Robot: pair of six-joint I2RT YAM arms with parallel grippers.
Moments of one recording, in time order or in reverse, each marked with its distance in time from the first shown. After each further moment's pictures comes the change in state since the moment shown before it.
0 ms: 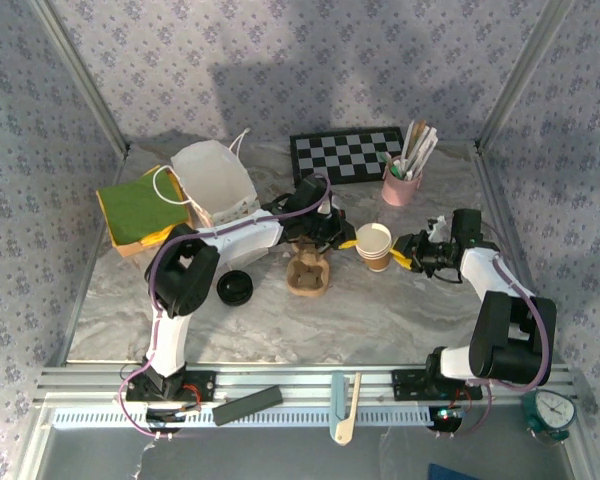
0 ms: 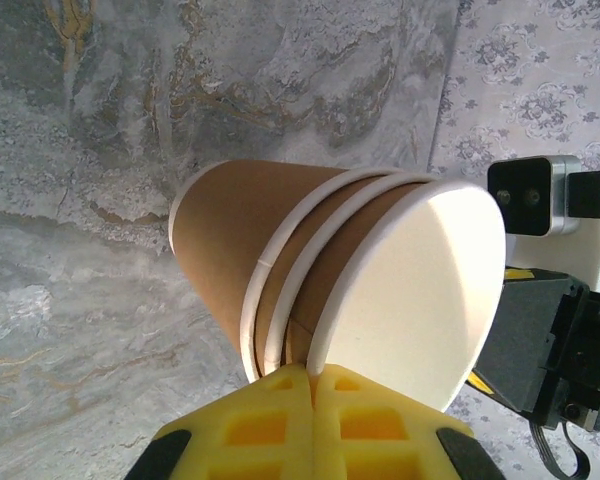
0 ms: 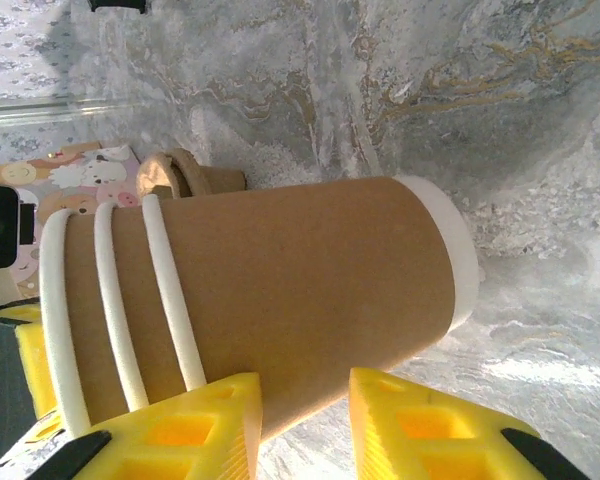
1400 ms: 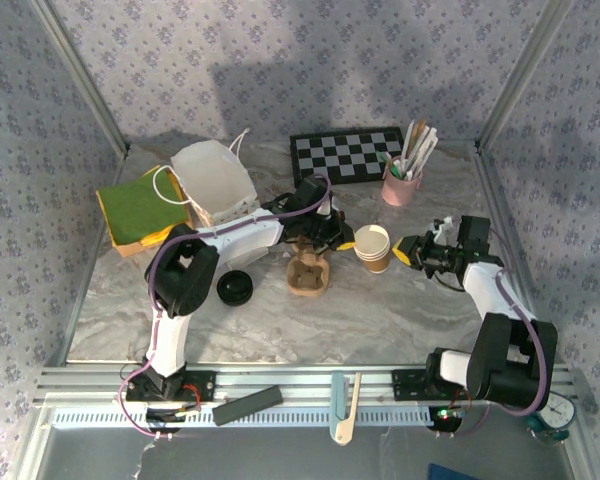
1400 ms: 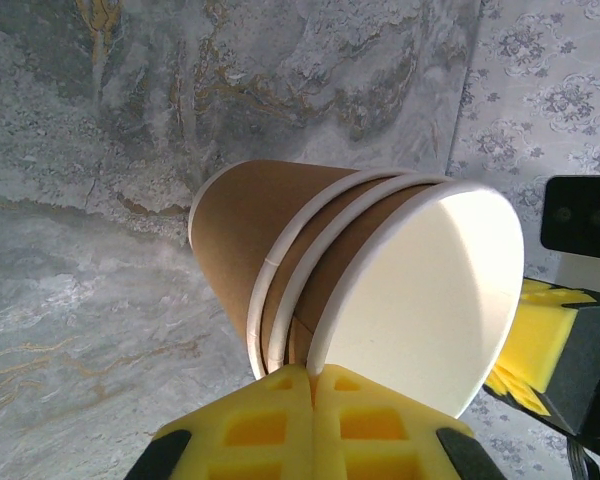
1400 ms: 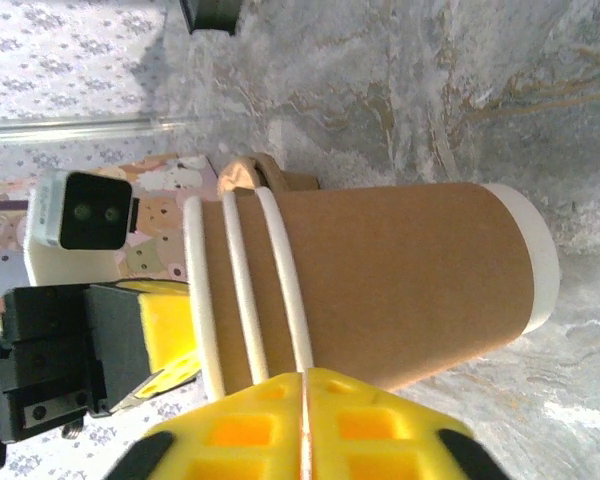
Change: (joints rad) left arm 0.000 0.000 0.014 -0.056 -0.011 0.034; right arm -0.040 -0.130 -0.090 0.139 -0.101 0.116
